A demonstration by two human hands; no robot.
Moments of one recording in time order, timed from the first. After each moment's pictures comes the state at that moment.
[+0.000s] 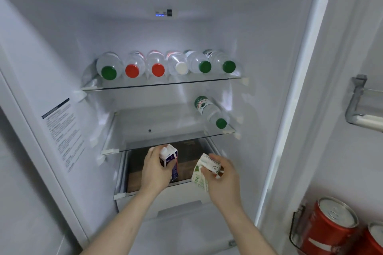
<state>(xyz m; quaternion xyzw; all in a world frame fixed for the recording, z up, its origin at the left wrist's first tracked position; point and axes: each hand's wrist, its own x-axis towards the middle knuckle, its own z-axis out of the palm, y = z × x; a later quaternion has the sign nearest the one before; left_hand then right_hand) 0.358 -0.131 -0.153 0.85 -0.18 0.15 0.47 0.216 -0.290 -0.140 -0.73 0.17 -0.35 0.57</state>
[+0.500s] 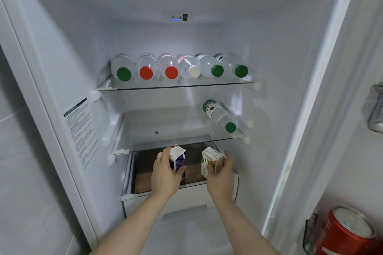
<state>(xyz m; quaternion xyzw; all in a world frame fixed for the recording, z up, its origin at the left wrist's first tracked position) 0.358 -0.137 -0.168 0.86 -0.16 0.16 0.45 0.287 -0.293 -0.182 -0.73 0.25 -0.36 0.53</state>
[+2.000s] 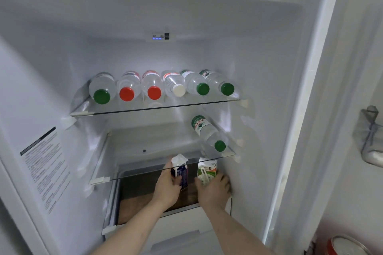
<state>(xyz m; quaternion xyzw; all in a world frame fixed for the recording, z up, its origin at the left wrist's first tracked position) 0.395 -0.184 -0.162 0.82 -0.21 0.00 0.53 0.336 -0.324 -0.192 -0.84 0.39 -0.25 0.28</state>
